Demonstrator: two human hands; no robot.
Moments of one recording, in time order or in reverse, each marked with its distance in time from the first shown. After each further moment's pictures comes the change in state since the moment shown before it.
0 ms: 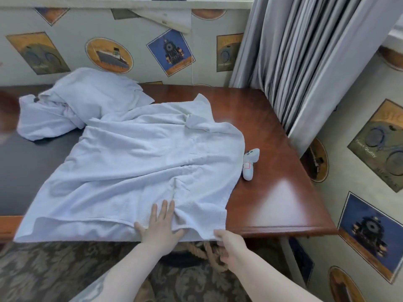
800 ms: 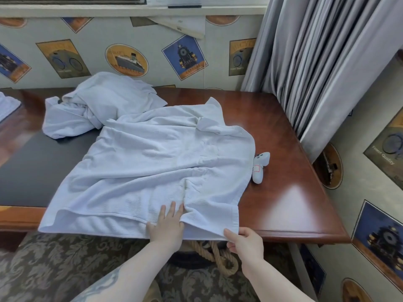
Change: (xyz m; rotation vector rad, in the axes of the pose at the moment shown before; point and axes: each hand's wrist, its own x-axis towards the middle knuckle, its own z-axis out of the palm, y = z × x) left_hand -0.008 0.005 0.000 -0.031 0.088 -0.044; right_hand -0.011 0.006 -0.018 -0.097 0.132 -0.341
